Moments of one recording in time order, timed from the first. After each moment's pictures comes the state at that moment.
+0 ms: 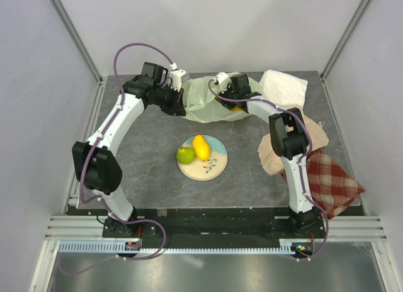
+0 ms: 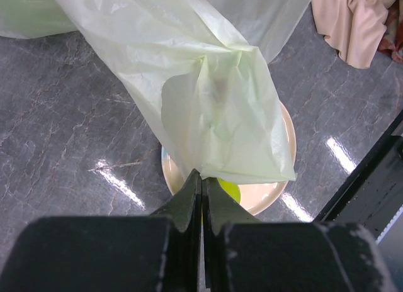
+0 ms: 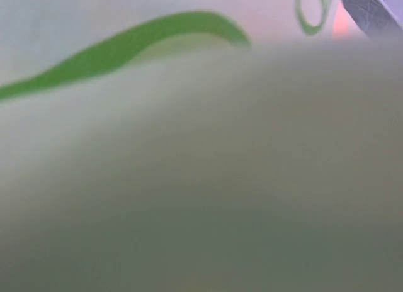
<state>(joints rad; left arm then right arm) -0.31 1.73 1.65 -0.83 0.52 0.17 0.36 2.36 1.82 -0.11 -0.15 -0.43</state>
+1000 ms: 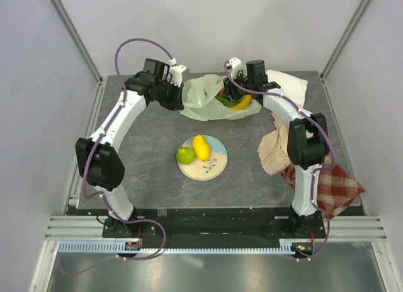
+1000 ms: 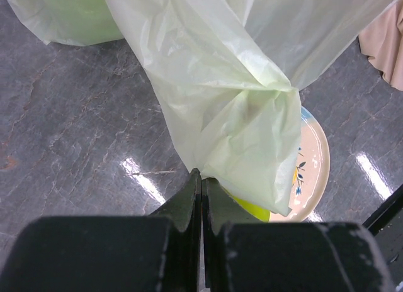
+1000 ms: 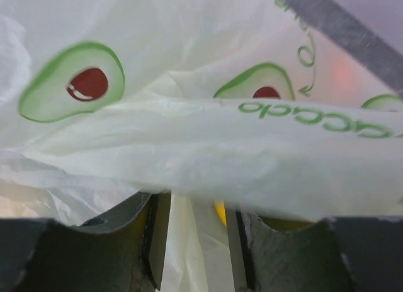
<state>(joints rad) -0.31 1.78 1.71 -0.80 0.40 0.17 0.30 2.07 1.74 -0.21 -0.49 -0.22</state>
